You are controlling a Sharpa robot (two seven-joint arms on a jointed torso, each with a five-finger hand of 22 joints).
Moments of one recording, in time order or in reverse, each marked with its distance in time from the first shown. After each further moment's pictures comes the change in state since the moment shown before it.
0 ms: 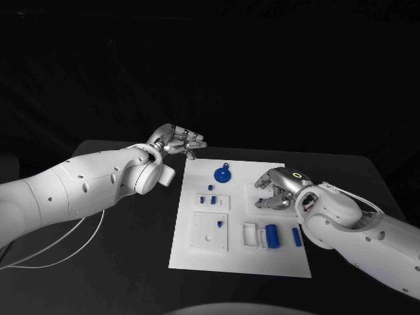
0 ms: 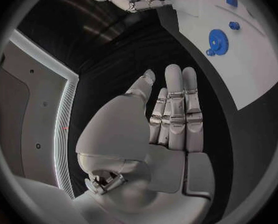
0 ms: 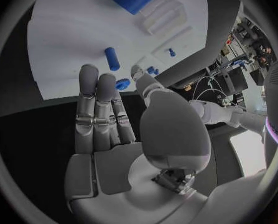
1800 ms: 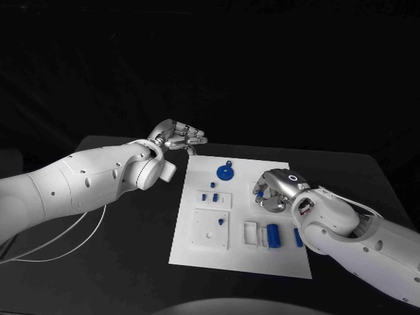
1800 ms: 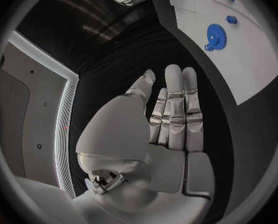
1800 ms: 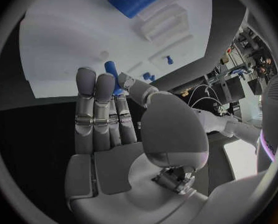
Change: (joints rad) left arm 0.000 -0.003 -0.002 -0.008 0.001 -0.007 0.011; left_hand 0.004 0.004 0.000 0.000 0.000 0.000 0.000 0.000 0.000 0.000 0.000 0.000 0.000 0.000 0.000 0.015 0.004 0.000 0.000 0.000 0.000 0.010; right arm -0.011 0.003 -0.032 0.049 -0.095 -0.042 -0.024; right_hand -0.026 0.119 0.370 -0.140 -0.011 0.236 -0.014 -0.002 0.015 0.261 -0.043 -0.004 -0.001 0.020 -0.038 -0.004 0.022 -0.049 0.000 -0.040 0.020 0.109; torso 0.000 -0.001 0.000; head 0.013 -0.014
